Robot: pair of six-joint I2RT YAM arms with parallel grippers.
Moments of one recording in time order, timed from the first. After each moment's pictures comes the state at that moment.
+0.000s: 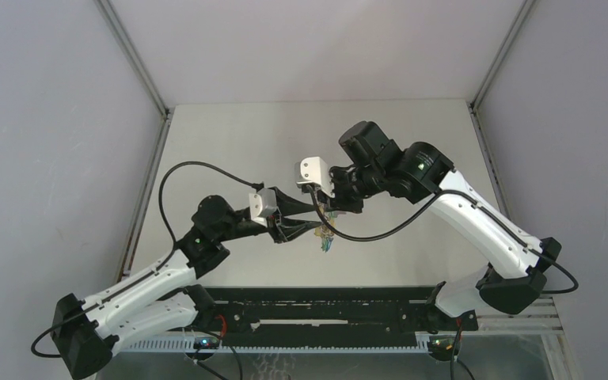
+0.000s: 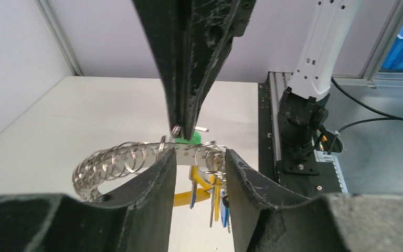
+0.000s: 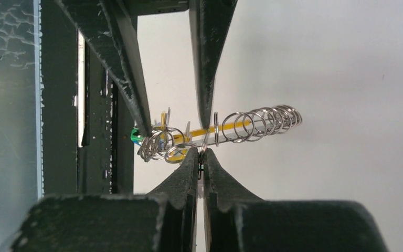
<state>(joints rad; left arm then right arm) -0.80 0.87 0.60 0.42 0.60 -0.04 0.90 1.43 1.76 -1.22 -0.40 -0.64</state>
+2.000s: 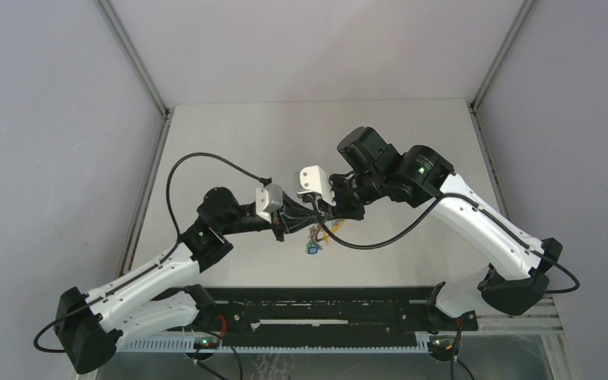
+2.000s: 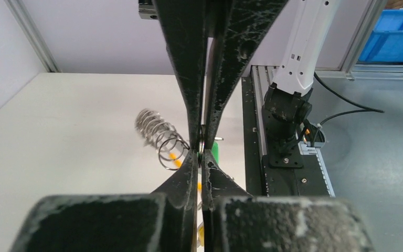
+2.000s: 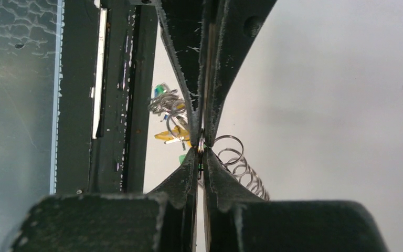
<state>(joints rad) -0.79 0.92 0.66 0.38 0.69 -0.06 0.93 1.41 1.75 -1.25 -0.42 -0.65</state>
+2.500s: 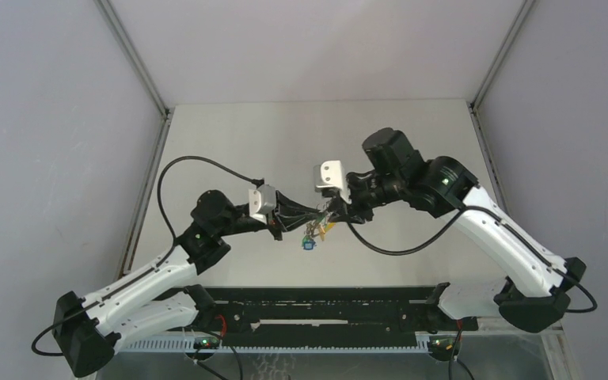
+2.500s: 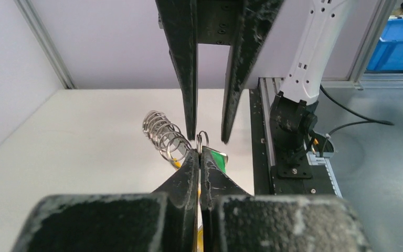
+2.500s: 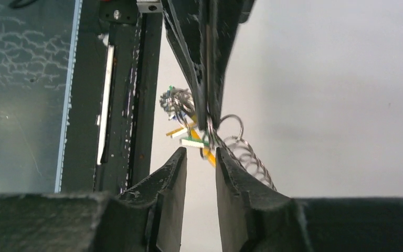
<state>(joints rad) -0.79 0.90 0.66 0.40 0.67 -0.05 0.87 1.31 1.64 -1.14 -0.51 -0.62</state>
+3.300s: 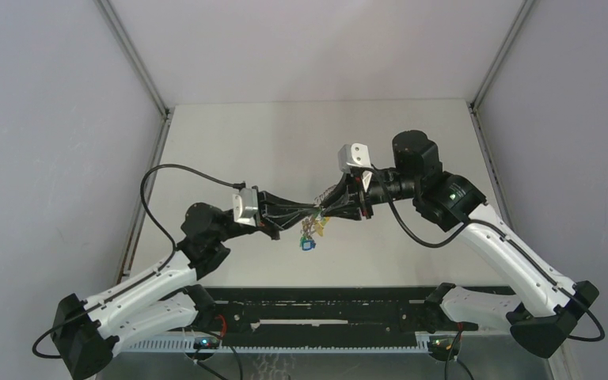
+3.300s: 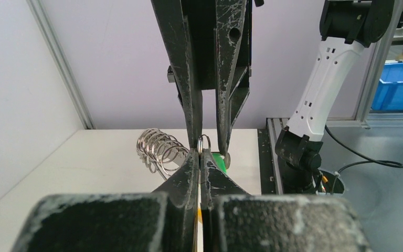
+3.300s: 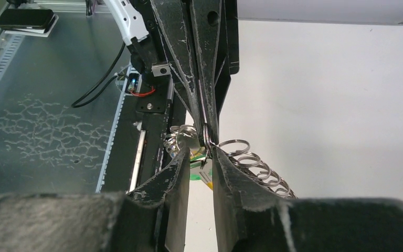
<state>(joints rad) -0.79 0.86 0.57 0.70 0.62 -0.15 0.70 1.11 1.28 -0.56 -0.89 -0.28</state>
